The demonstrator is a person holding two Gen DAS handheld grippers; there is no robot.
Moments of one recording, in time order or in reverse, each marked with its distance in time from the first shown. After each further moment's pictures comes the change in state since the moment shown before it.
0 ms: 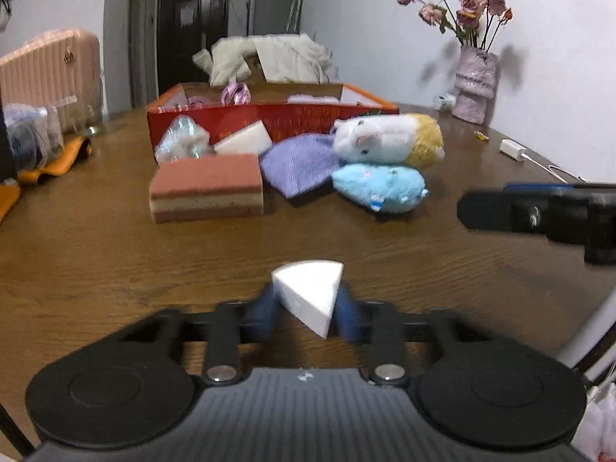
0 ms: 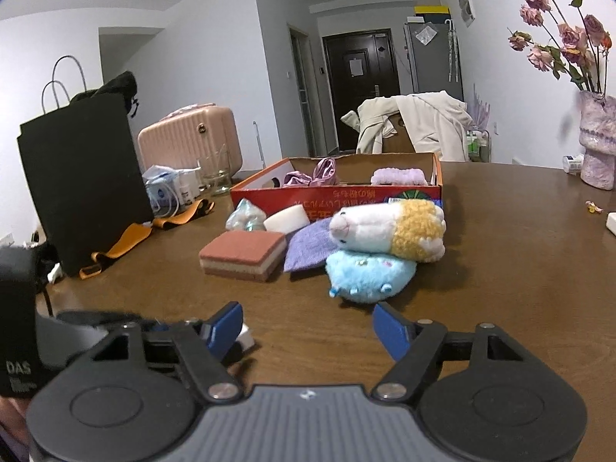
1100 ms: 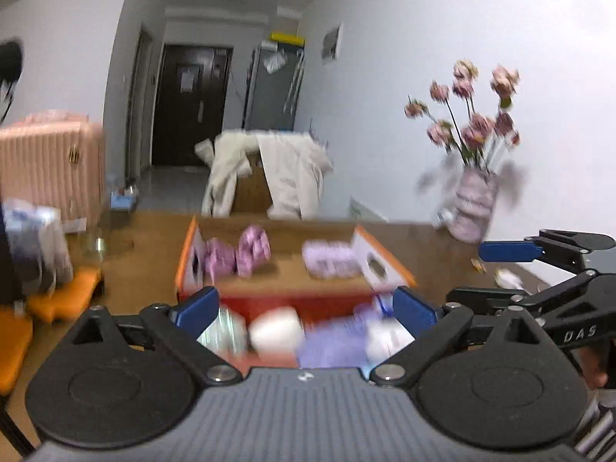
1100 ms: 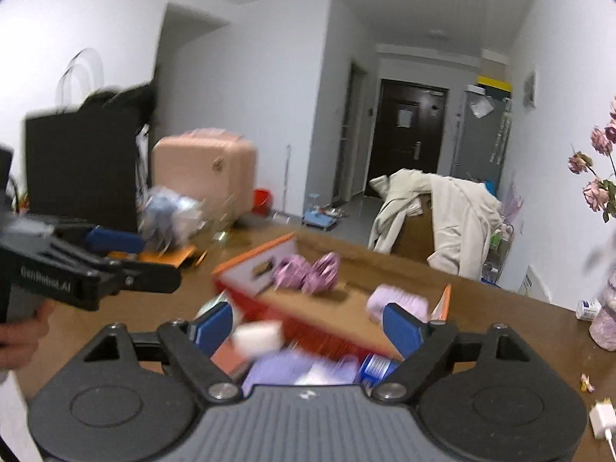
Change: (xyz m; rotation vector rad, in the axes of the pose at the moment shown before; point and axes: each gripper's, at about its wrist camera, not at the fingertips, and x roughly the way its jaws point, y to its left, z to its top) left arm -0.039 0.052 0.126 -0.047 -0.234 -0.052; right arm 0.038 0.005 0.124 -0.323 -0.073 0.012
